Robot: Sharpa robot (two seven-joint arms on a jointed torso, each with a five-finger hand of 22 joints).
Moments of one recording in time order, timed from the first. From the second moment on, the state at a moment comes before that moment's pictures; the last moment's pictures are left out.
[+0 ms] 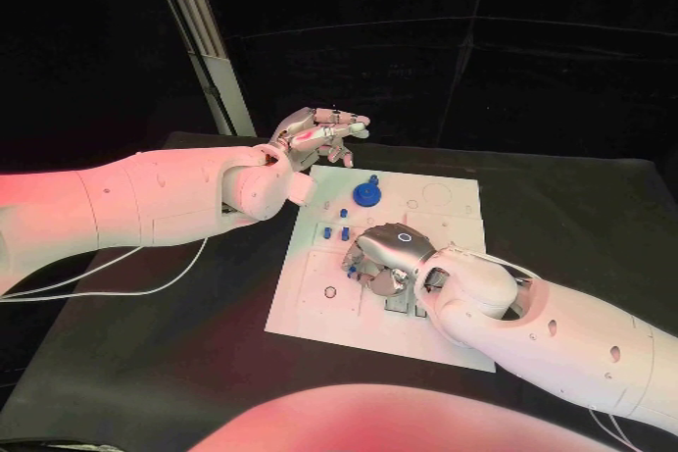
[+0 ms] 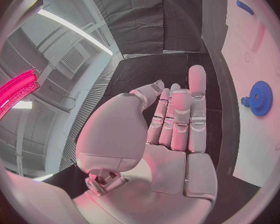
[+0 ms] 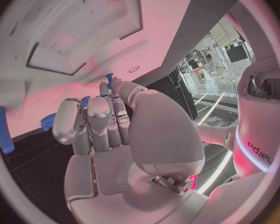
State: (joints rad) left arm 1.30 -0.77 -0.22 1.35 0.12 -0.13 0.48; left_hand 1.29 -0.08 0.48 -0.03 0.08 0.96 0.19 0.19 0.07 0.99 0.12 0.40 0.08 1.26 0.02 1.12 0.66 0.17 1.20 0.13 0.71 0.65; right arm 0.90 -0.54 0.07 1.59 -1.85 -0.20 -0.13; right_hand 1.43 -0.10 0.52 -0.04 0.08 1.14 0.15 0.07 0.08 1.21 0.07 0.13 0.08 1.46 -0.01 1.11 0.86 0.09 1.34 0.09 1.35 1.18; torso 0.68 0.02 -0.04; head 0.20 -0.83
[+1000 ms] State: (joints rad) left arm 1.30 -0.78 -0.22 1.35 0.12 -0.13 0.48; left_hand 1.29 -0.08 0.48 -0.03 0.08 0.96 0.19 0.19 0.07 0.99 0.12 0.40 0.08 1.26 0.02 1.12 0.66 0.17 1.20 0.13 0.71 0.65; right arm 0.90 -0.54 0.07 1.59 -1.87 -0.21 -0.14; right_hand 1.36 -0.15 0.48 -0.01 0.09 1.02 0.19 0.07 0.06 1.06 0.12 0.07 0.06 1.43 0.02 1.05 0.76 0.09 1.29 0.13 1.31 1.10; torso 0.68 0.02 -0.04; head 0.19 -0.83
